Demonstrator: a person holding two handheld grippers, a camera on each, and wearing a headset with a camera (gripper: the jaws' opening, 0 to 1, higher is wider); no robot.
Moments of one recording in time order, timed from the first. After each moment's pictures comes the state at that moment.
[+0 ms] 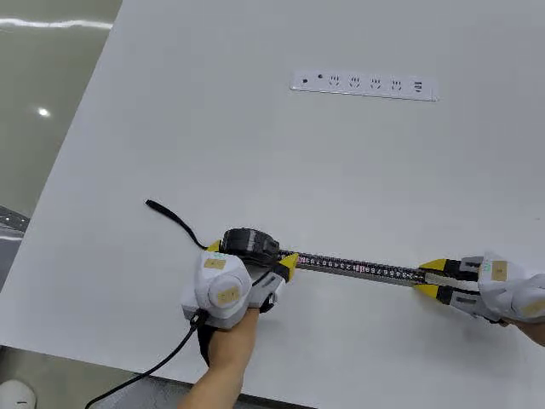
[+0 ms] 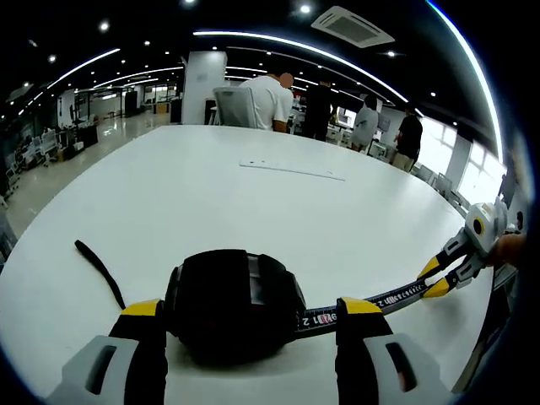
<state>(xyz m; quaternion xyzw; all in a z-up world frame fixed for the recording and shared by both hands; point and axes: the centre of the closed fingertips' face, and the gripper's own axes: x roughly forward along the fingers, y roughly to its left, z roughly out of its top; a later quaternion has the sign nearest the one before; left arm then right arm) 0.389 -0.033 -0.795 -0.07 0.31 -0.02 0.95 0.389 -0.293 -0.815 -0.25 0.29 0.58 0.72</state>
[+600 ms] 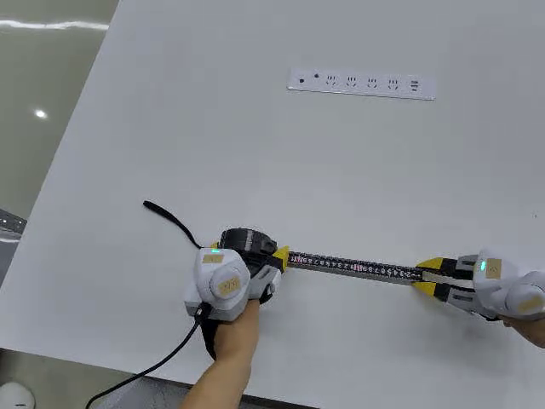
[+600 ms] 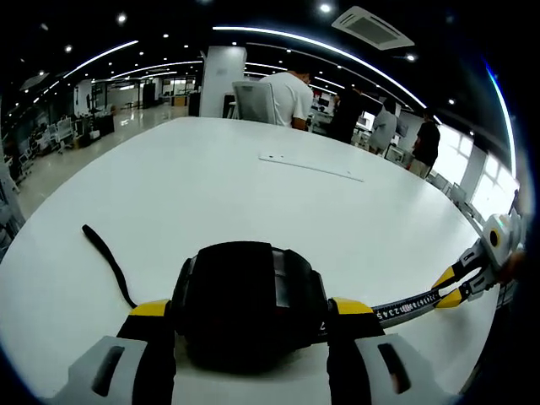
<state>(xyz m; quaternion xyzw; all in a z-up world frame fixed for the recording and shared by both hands) 0.392 -0.022 -0.808 -0.09 0.33 0.03 0.94 0.390 -0.298 -0.819 -0.26 0.29 0.58 0.72</state>
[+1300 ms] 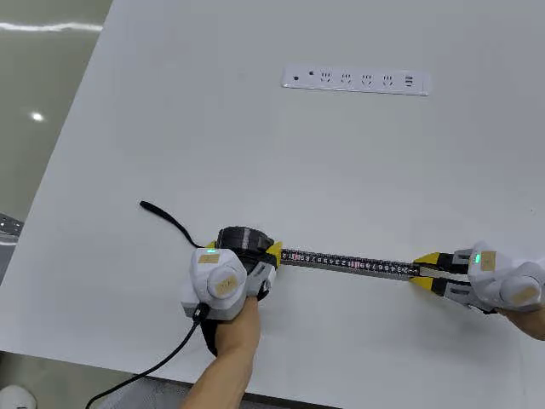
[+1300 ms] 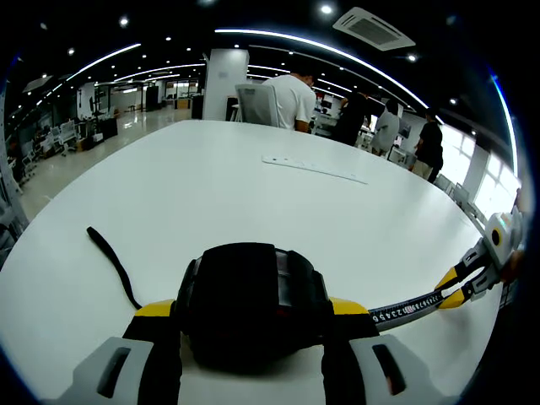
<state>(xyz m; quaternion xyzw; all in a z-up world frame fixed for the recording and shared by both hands) 0.392 -0.019 -0.807 -0.08 0.32 0.04 0.94 0.390 -0.297 -0.817 -0.26 0.30 0.58 0.71</state>
